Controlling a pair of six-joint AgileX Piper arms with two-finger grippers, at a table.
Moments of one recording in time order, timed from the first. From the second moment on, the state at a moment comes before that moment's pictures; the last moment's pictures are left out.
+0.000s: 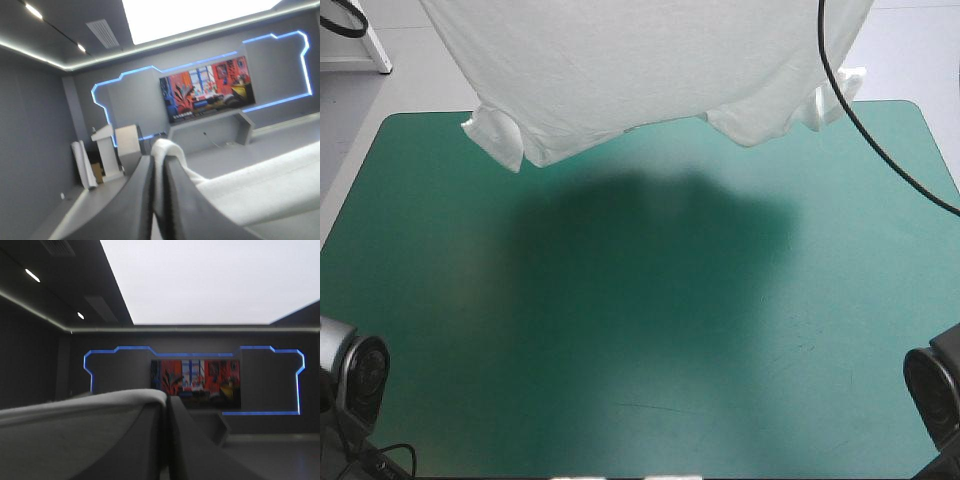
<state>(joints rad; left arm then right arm) -0.05 1.70 -2.68 -0.12 0.69 0.35 0.29 1.70 -2.66 -0.53 0.50 0.33</state>
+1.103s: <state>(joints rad) -0.05 1.81 -1.87 -0.21 1.25 0.28 0.24 1.74 -1.78 -0.14 1.25 0.10</state>
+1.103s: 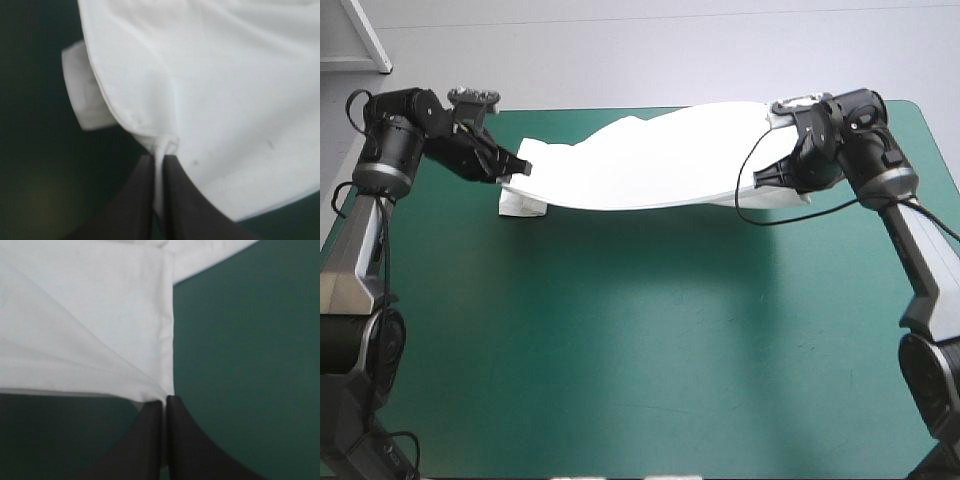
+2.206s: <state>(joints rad) -0.13 0.87 -0.57 -0.23 1.23 0.17 0.24 0.90 -0.52 0.20 1.22 0.00</state>
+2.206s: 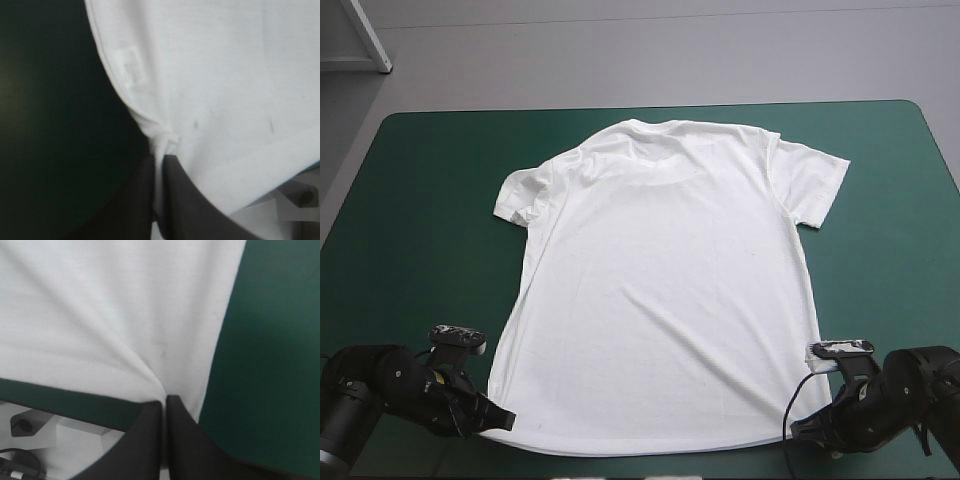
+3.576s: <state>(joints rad) -0.21 1.74 -1.27 0.02 0.82 0.04 0.24 0.90 -0.76 0.06 1.23 0.03</state>
